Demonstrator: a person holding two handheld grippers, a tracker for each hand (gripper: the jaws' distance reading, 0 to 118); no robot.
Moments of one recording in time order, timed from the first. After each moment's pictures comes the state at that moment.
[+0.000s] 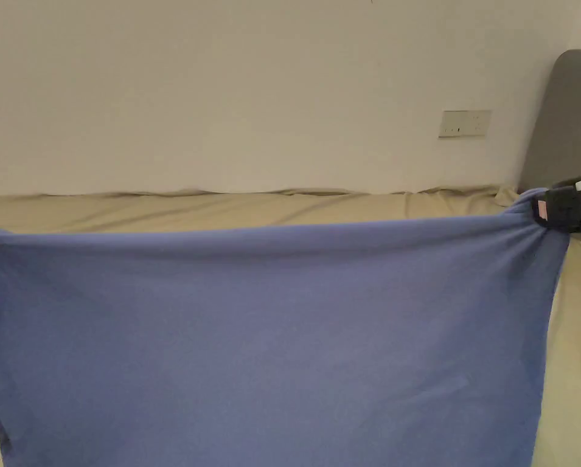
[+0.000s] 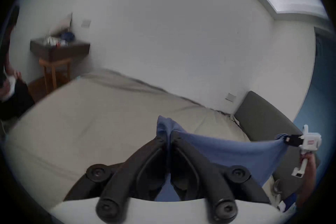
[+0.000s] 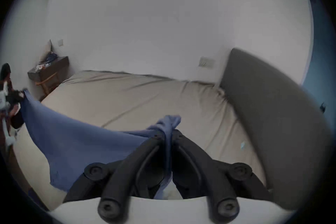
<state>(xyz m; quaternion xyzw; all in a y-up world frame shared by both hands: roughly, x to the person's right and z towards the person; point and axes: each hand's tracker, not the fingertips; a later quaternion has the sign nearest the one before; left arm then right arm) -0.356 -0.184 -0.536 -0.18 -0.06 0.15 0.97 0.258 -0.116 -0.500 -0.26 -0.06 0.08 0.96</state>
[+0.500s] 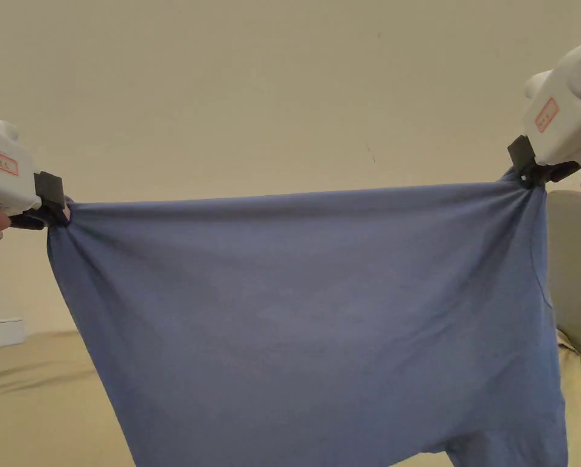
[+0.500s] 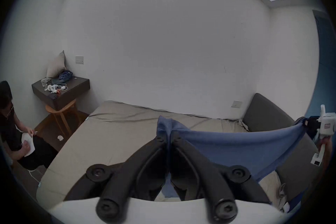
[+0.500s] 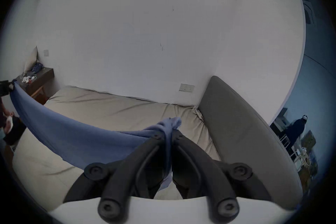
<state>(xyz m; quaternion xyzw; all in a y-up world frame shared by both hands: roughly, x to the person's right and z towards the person) -0.344 0.022 -0.627 -0.19 -0.04 0.07 0.98 0.238 0.090 -0.565 -0.24 -0.12 0.09 0.96</state>
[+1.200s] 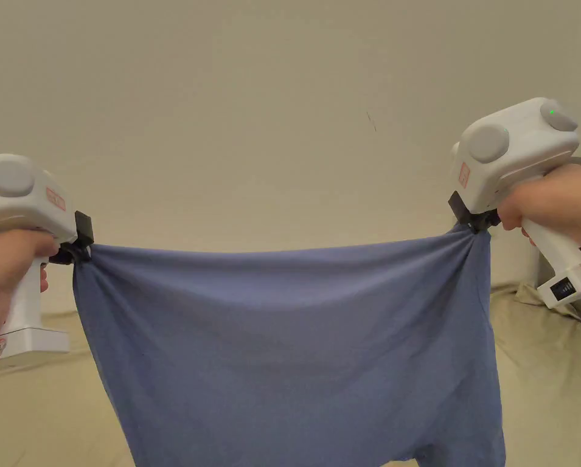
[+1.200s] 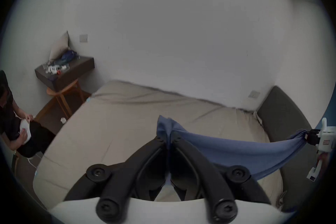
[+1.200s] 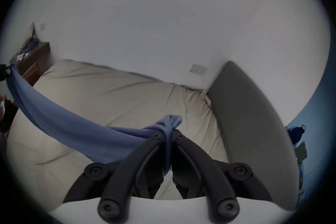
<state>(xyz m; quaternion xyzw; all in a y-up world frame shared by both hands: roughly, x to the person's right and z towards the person) -0.330 -0.095 -0.732 -0.30 0.01 0.09 0.95 0.209 -0.055 -0.688 -0.35 -0.09 0.13 0.92</state>
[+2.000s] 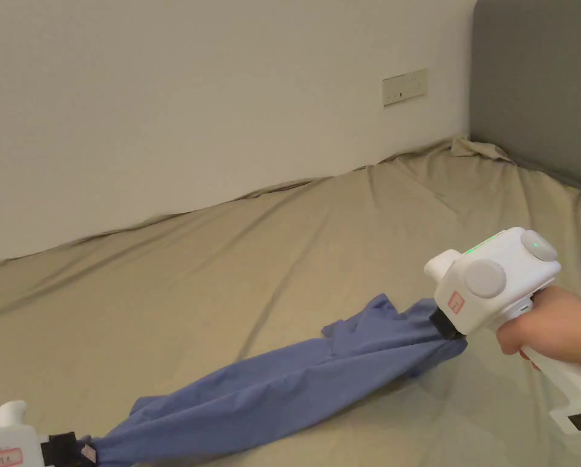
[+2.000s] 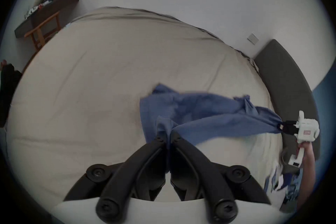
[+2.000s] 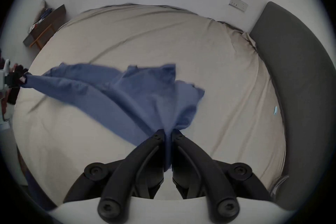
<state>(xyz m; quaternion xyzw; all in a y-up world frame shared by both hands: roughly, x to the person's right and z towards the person) -0.343 -0.377 -0.572 -0.47 -0.11 0.13 0.87 0.221 -0.350 -0.556 -0.50 0.01 0.07 0.86</state>
